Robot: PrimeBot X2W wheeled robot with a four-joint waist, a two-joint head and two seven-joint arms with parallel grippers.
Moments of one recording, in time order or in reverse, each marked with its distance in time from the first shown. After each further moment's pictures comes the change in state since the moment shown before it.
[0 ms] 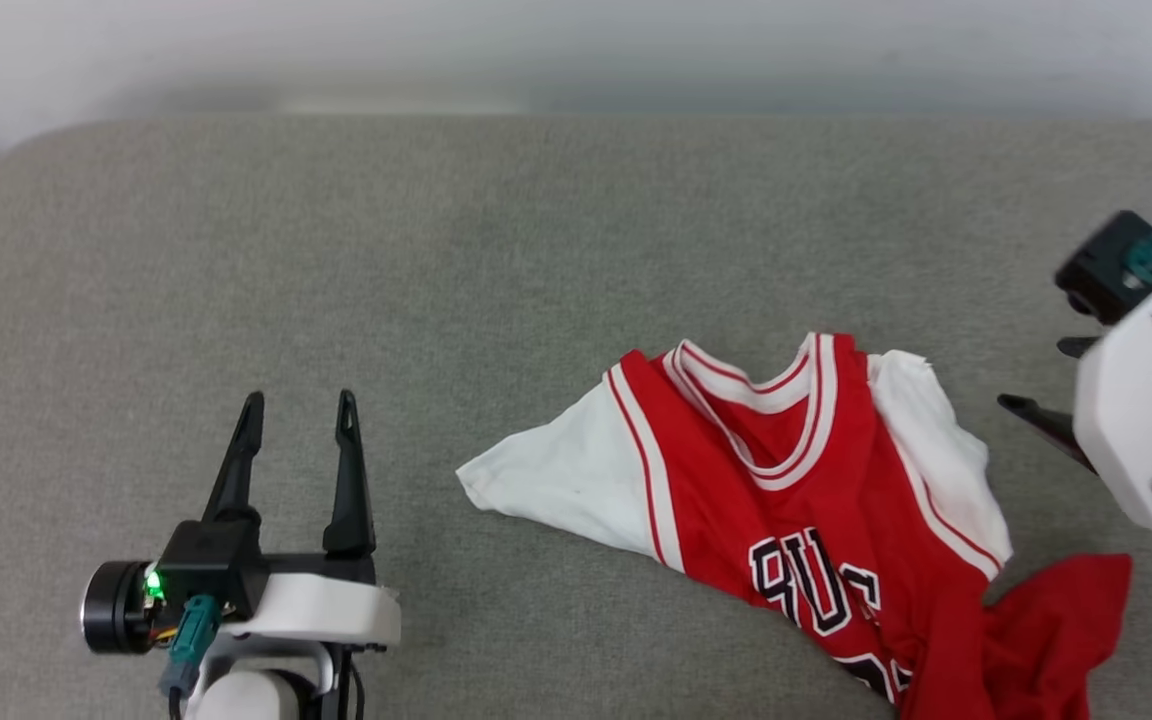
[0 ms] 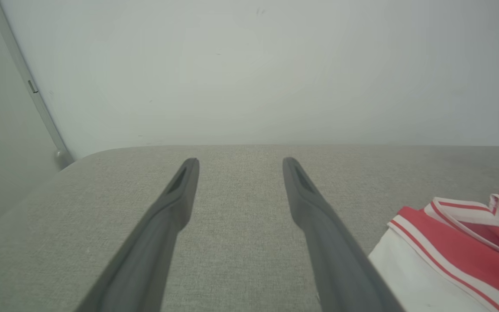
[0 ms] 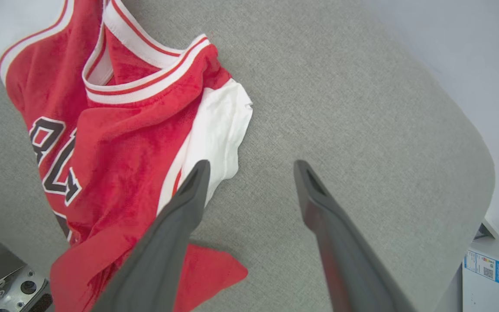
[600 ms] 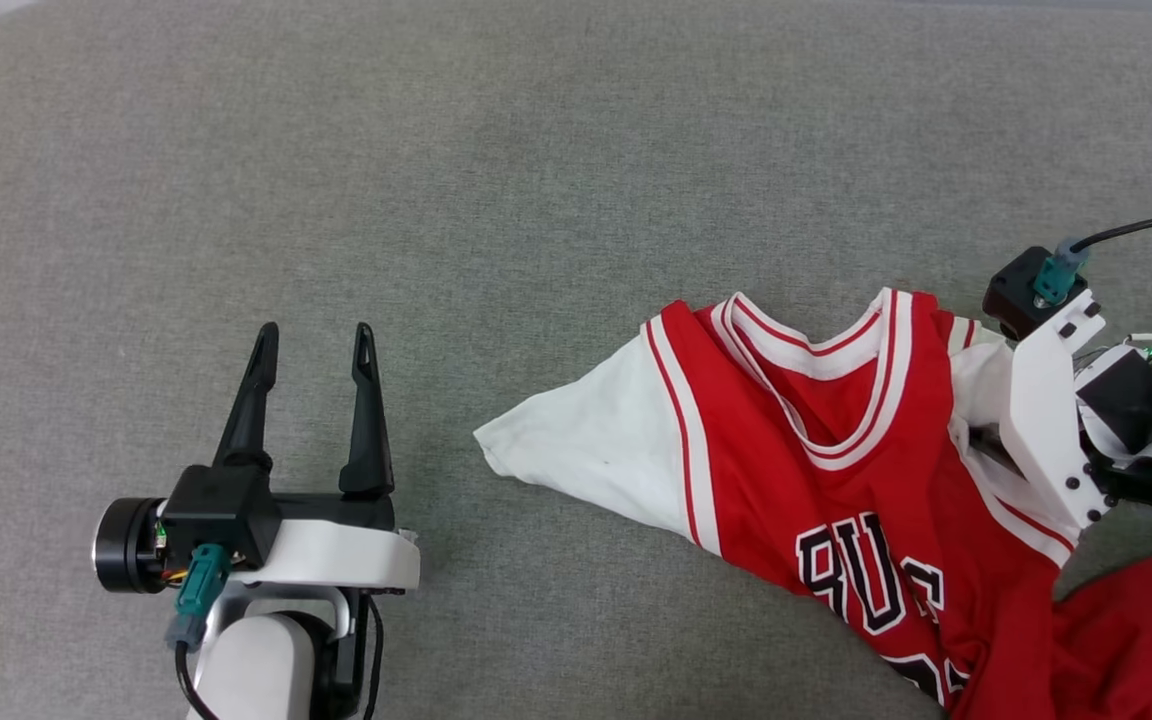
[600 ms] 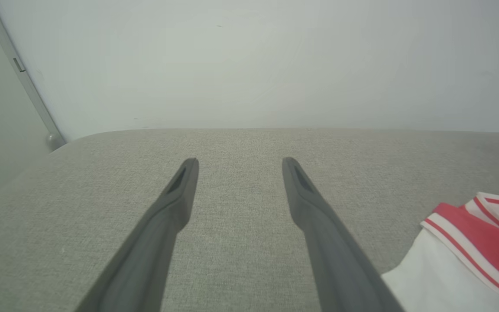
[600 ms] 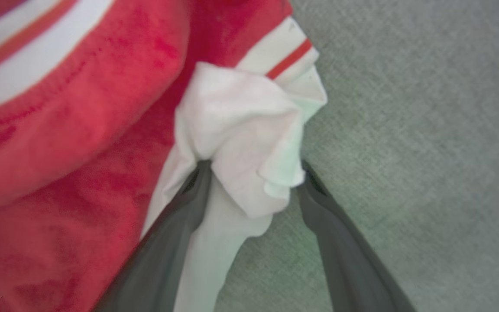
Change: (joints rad) left arm -0.102 -0.013 -0.024 -0.004 -0.005 -0.003 0.000; right arm -0.135 0.144 0.284 0.363 0.013 -0.005 -0.035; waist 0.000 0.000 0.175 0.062
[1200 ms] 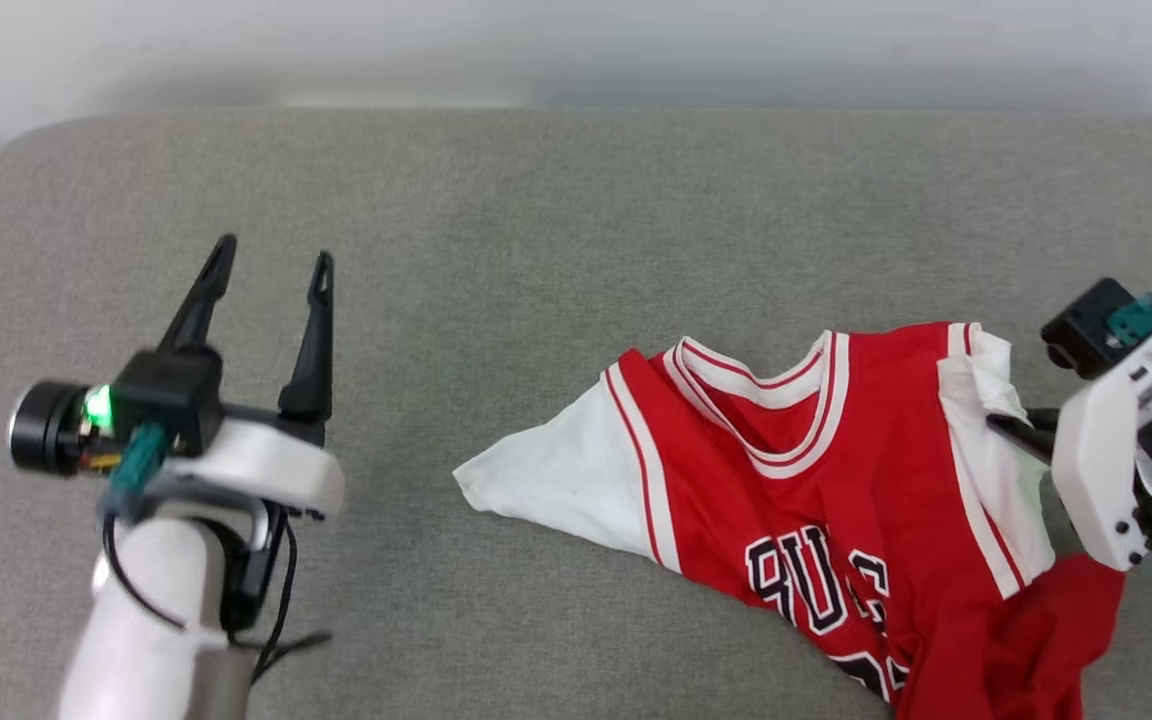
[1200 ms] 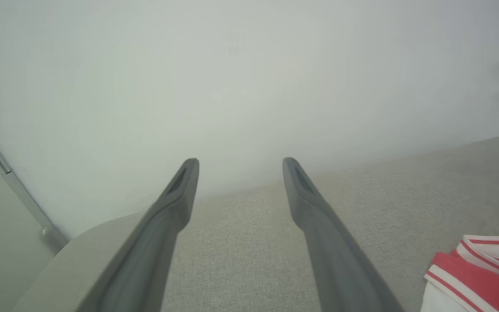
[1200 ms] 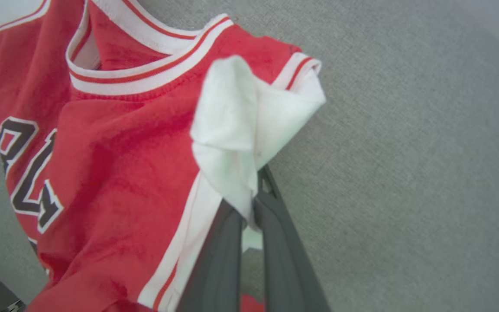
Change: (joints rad) left arm -0.157 0.146 0.022 0.094 0.016 -0.132 0.072; right arm 0.049 -0.116 0.030 -0.085 0.114 0.005 -0.343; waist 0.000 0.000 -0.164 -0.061
